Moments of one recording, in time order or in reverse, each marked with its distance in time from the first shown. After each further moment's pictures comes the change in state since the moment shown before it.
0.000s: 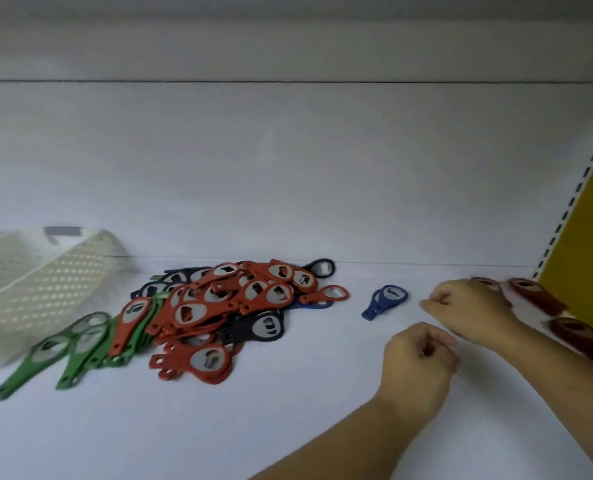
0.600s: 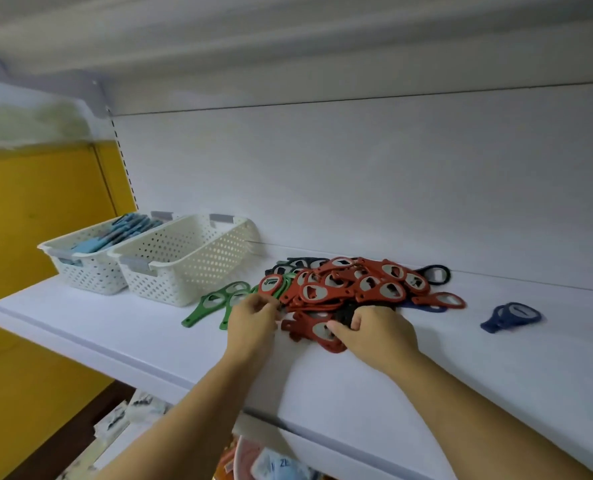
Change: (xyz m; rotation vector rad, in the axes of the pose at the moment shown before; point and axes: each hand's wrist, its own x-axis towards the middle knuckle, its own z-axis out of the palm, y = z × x) left_hand -0.116 -0.006 -0.265 0.318 1.007 -0.003; right_hand -0.077 -0.217 0.107 0.139 -0.095 -0.436
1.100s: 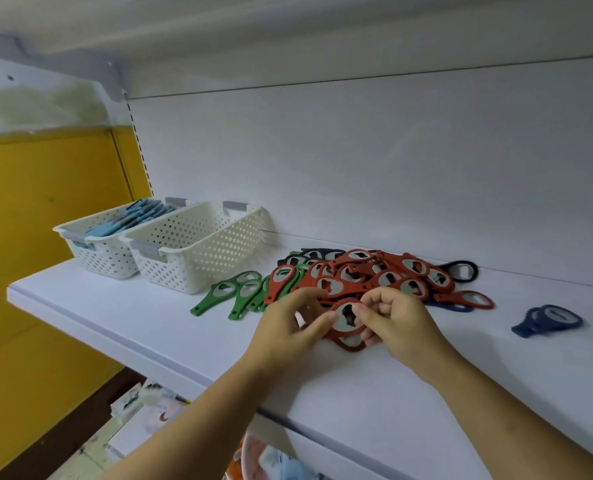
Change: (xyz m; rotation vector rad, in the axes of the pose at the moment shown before) left_hand -0.015 -0.005 0.004 0.228 -0.283 0.437; right_hand -0.001 0.003 -0.005 0.957 -0.114 -0.088
